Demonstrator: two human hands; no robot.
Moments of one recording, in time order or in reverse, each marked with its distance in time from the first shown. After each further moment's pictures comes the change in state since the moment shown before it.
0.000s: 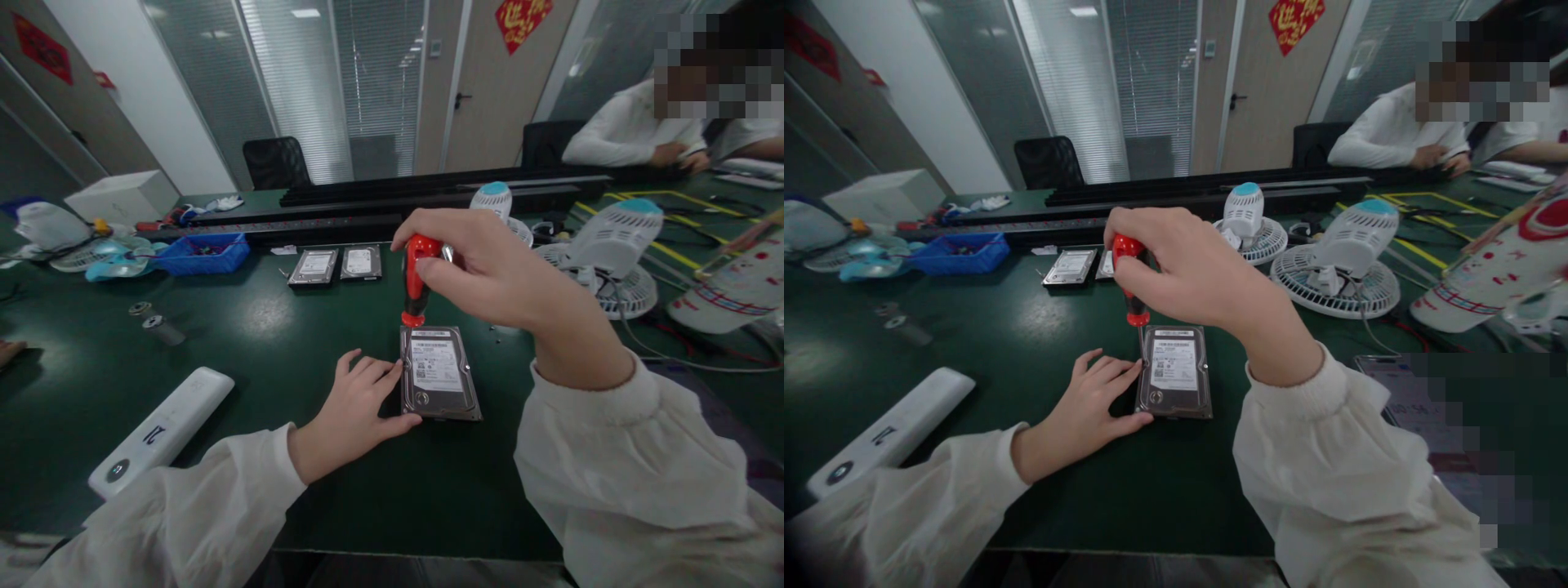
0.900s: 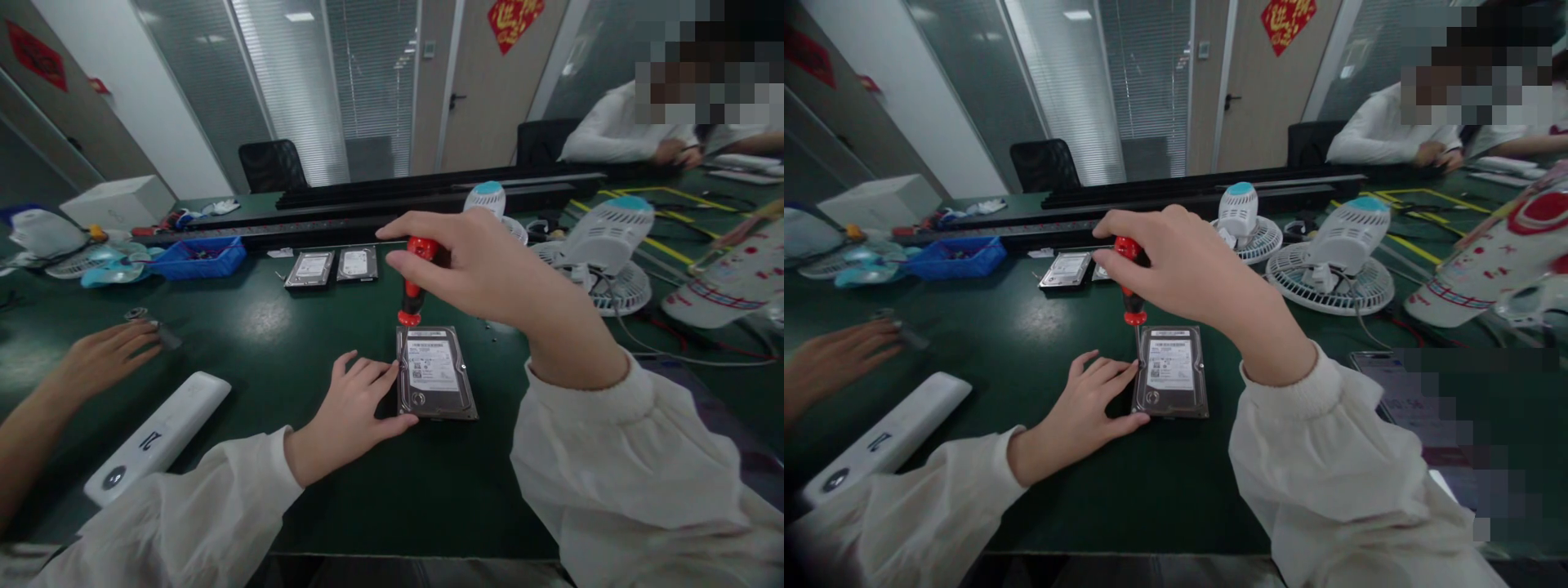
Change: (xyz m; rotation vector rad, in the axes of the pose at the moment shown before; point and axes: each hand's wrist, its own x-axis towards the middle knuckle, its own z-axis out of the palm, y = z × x) left_hand 0.000 0.001 -0.002 -0.006 -0.030 -0.014; right_hand -0.003 -0.001 -0.001 -0.070 0.013 0.115
